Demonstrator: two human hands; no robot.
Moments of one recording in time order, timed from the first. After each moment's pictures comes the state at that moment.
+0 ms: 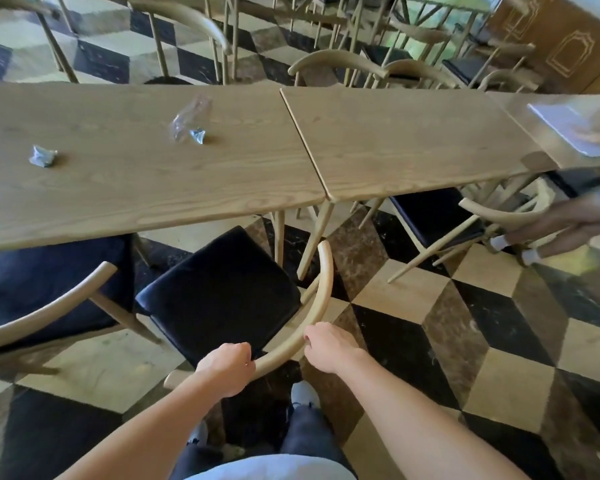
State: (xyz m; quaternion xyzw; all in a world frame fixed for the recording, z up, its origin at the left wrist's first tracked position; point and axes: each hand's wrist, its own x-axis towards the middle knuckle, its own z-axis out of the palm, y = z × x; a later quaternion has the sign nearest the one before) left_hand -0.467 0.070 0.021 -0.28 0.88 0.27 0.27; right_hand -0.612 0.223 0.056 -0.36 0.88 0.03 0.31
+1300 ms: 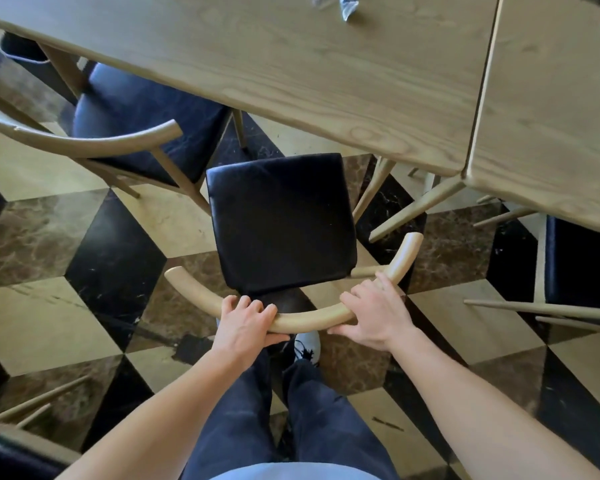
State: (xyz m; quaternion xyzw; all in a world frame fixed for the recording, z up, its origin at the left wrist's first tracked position) left_hand -0.485 0.144 -0.071 -0.39 0.89 0.18 0.15; right_hand -0.754 0.203 -0.040 -0.71 0.65 0.15 0.22
